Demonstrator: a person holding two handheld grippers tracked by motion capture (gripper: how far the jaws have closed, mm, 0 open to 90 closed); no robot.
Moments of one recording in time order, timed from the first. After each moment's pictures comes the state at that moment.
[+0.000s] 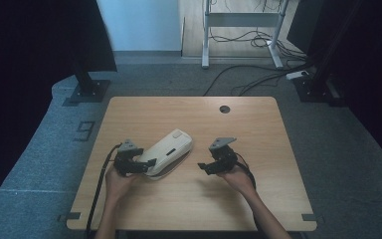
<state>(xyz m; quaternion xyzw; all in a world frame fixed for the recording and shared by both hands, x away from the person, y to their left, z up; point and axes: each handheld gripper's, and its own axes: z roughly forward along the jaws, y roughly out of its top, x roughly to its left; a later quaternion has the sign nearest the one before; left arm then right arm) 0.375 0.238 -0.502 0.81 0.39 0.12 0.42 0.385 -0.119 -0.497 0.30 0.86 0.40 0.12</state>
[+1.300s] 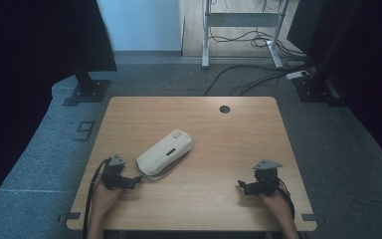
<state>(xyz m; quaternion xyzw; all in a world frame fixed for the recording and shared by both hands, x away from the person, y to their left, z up) 0.351 0.282 -0.547 0.83 0.42 0.14 0.33 0.328 -0.246 -0.550 0.43 0.81 0.35 0.18</state>
